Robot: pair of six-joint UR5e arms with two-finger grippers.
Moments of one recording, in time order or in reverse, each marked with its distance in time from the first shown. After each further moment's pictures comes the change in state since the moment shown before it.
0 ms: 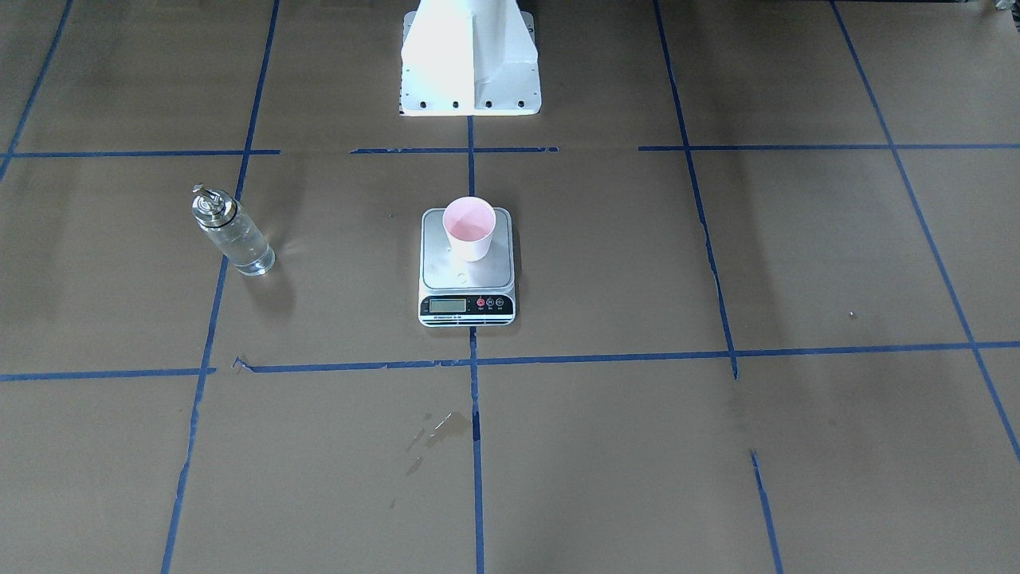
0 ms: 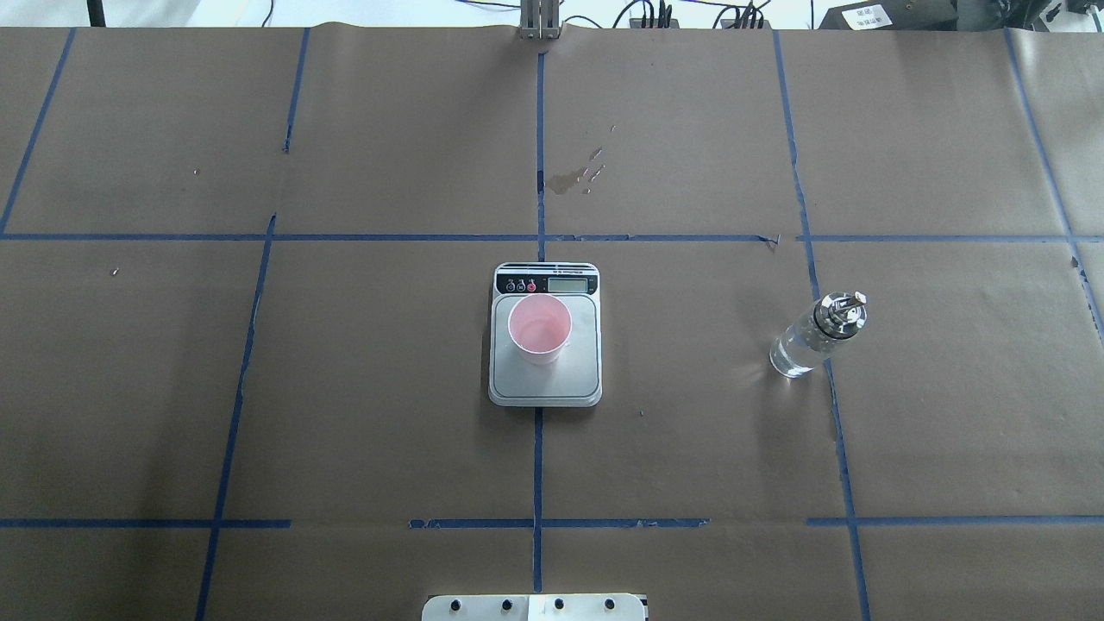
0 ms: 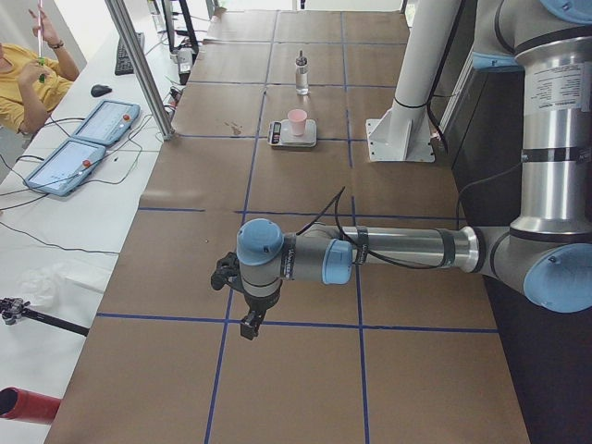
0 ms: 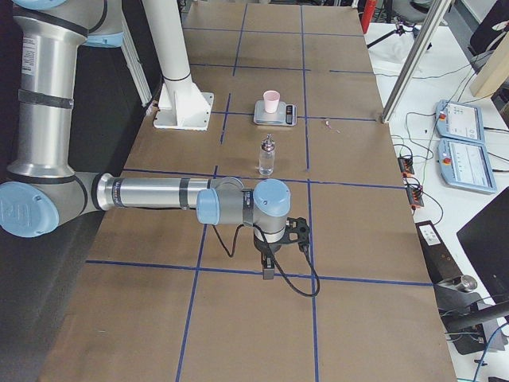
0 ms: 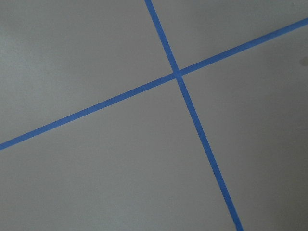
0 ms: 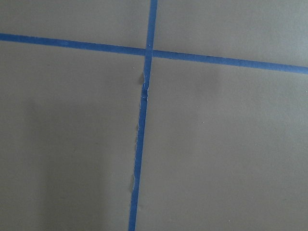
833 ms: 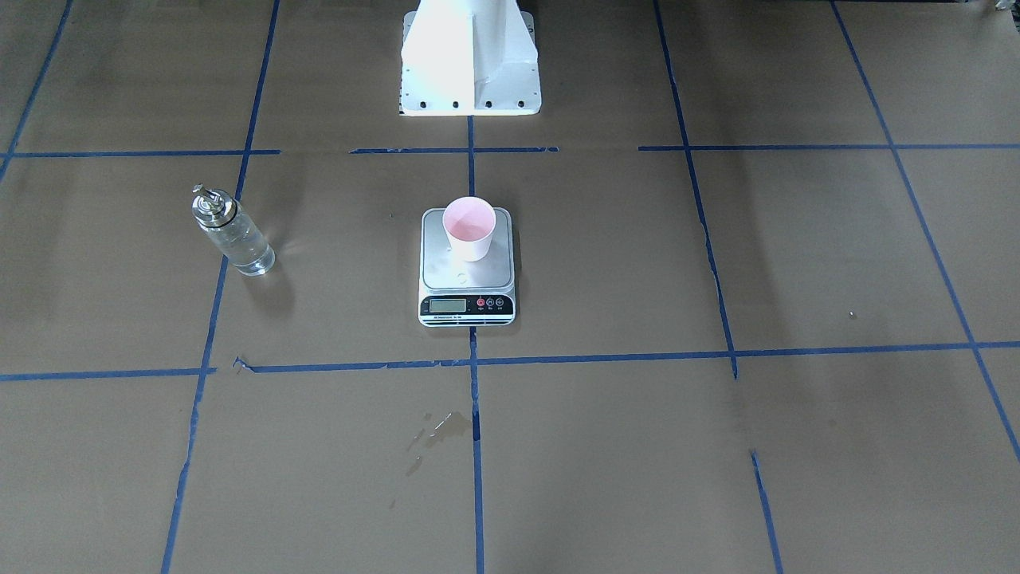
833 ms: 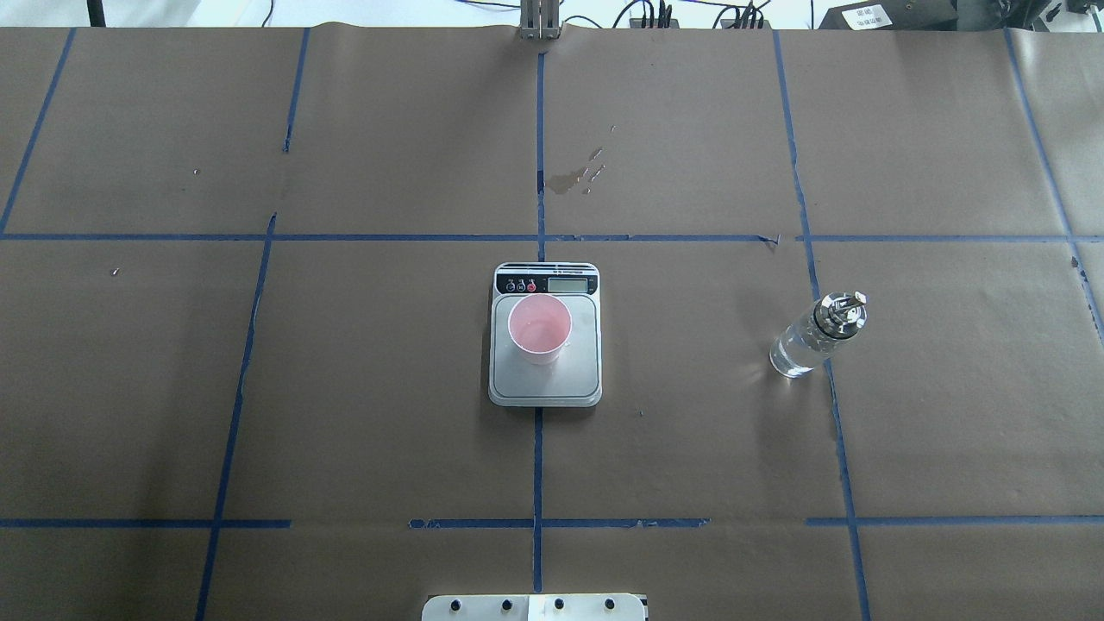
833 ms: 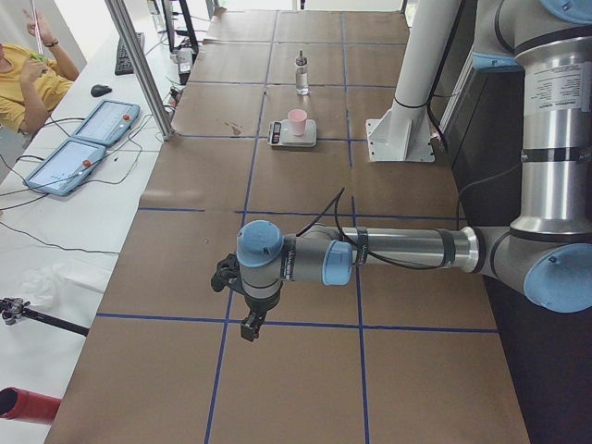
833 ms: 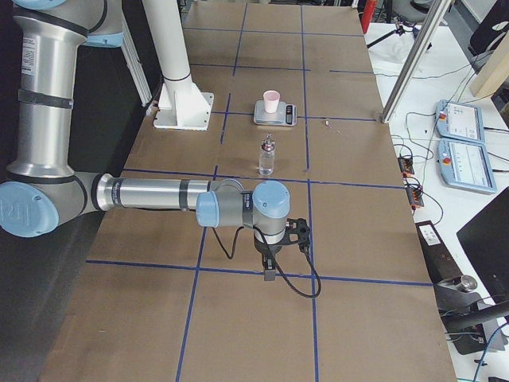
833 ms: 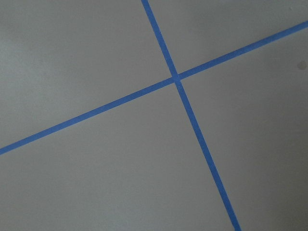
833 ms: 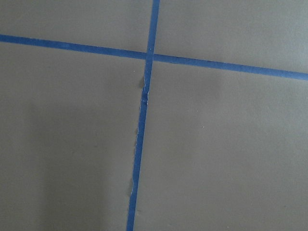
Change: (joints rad) left arm 0.000 0.005 0.005 -0.001 0.002 0.001; right arm 0.000 -0.001 -0.013 0.026 0.000 -0.002
